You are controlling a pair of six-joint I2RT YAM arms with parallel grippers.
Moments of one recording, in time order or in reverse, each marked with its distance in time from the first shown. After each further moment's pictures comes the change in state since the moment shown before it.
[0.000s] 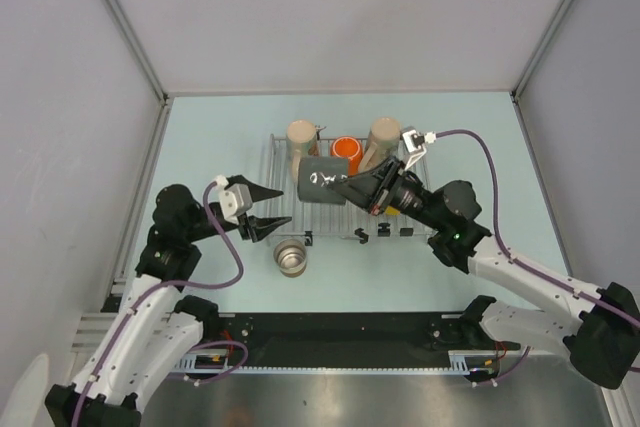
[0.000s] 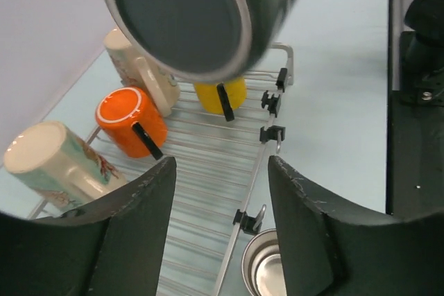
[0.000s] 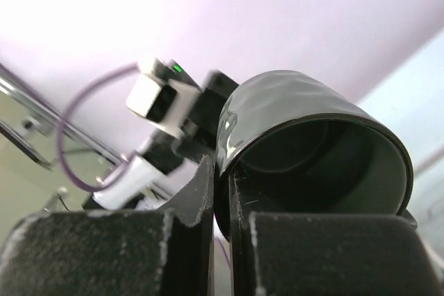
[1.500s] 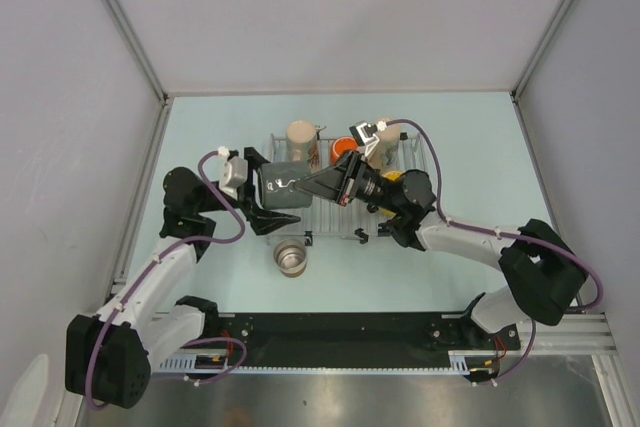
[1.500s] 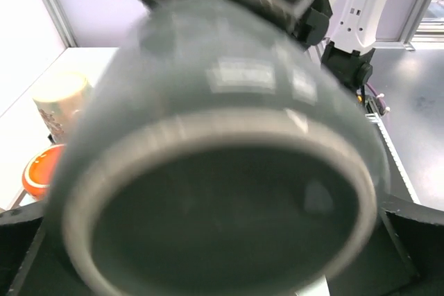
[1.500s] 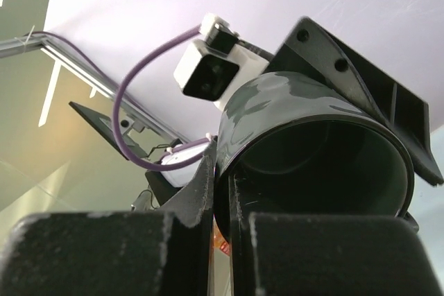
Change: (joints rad) left arm 0.082 0.351 -0.027 0.708 0.384 -0.455; right arm 0.006 0.452 0.111 0.547 -0.142 0.390
